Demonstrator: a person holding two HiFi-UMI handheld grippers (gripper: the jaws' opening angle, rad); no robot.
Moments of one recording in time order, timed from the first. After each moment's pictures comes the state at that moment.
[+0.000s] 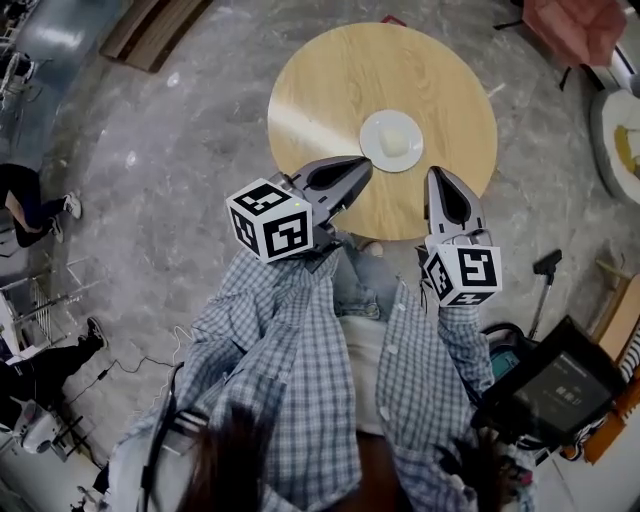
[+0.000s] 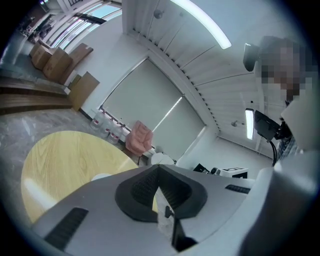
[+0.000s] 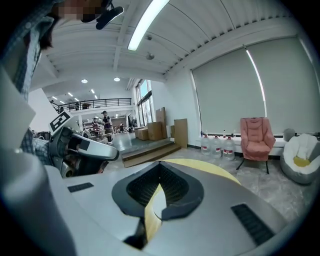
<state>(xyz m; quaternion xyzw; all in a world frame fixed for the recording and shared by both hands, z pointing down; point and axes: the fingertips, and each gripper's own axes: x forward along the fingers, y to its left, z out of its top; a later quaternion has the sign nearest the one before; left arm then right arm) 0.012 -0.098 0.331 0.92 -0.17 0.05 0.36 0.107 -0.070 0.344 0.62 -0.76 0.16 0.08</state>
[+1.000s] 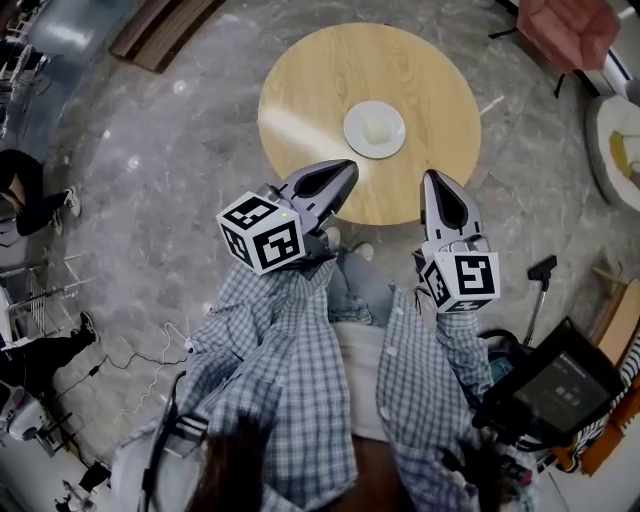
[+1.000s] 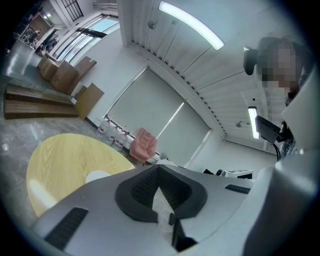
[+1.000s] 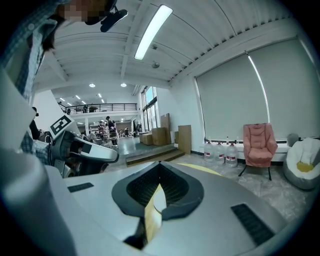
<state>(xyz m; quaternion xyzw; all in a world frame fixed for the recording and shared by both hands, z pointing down) 0.020 -0.057 0.334 0.91 -0.22 0.03 0.35 0.129 -0.026 0.339 0.61 -0.78 0.14 0.06</state>
